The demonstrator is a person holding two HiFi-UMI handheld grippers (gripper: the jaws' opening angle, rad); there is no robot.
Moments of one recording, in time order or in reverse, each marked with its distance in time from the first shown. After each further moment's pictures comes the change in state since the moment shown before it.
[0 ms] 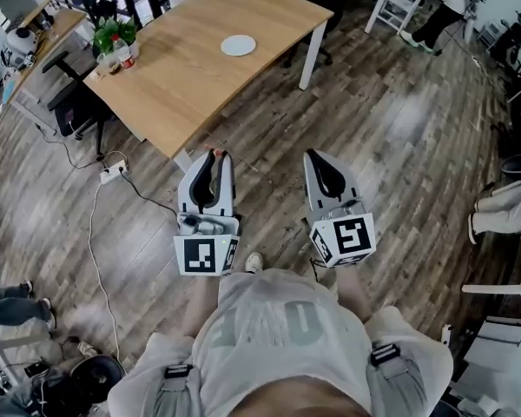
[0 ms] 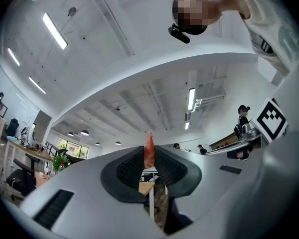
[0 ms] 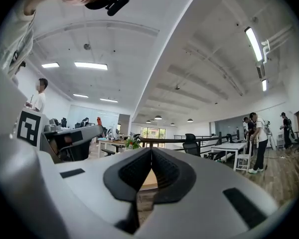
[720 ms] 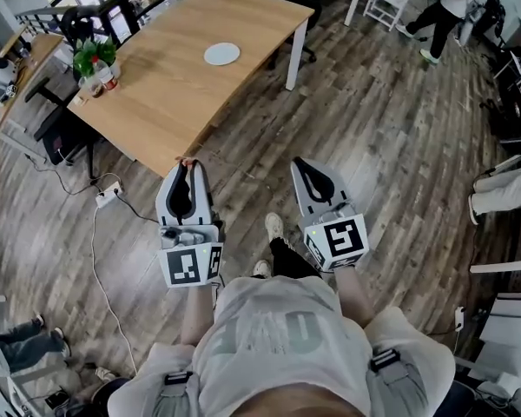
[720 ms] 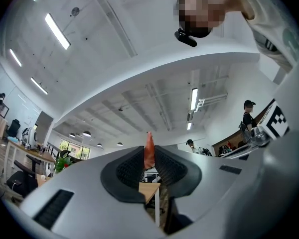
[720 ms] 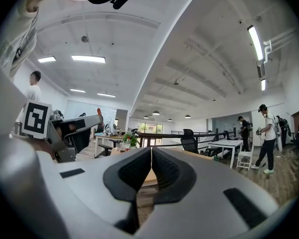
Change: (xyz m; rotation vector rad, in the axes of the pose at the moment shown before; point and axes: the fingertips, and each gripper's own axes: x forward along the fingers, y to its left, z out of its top) left arm 0.018 0.051 -0.007 -0.003 -0.015 0.021; right arm 0.027 0.003 -0.020 -0.011 0.051 -0.035
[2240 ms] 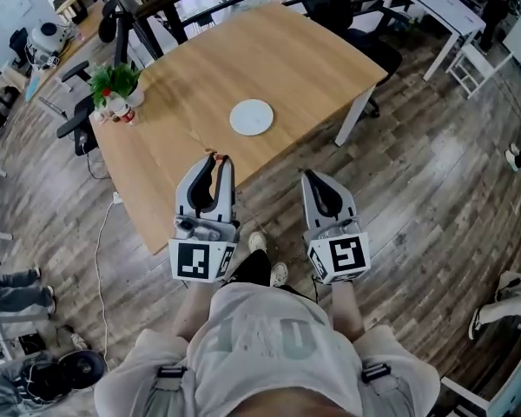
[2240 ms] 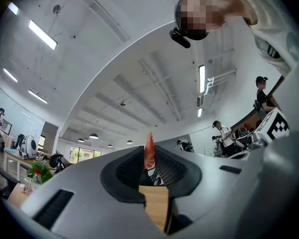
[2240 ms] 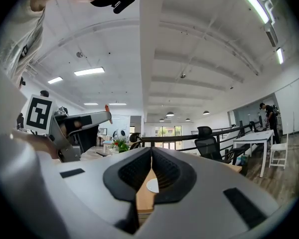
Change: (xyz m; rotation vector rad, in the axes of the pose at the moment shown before) left arm 0.334 0.027 -0.111 0.129 0.062 0.108; right arm 0.303 -0.212 -0.019 0.087 -0.041 0.254
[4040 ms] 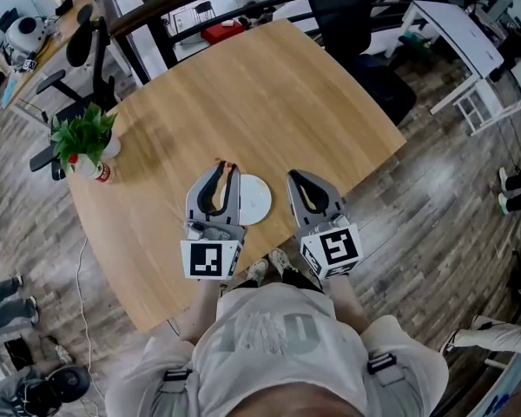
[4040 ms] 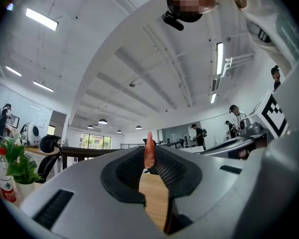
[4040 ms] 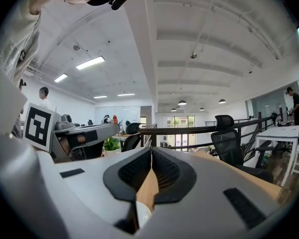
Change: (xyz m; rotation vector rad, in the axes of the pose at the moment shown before) left arm 0.240 0.128 -0.167 -0.020 0.159 0.104; right arm 0.298 -0.118 -0.034 -0.014 0.112 0.179
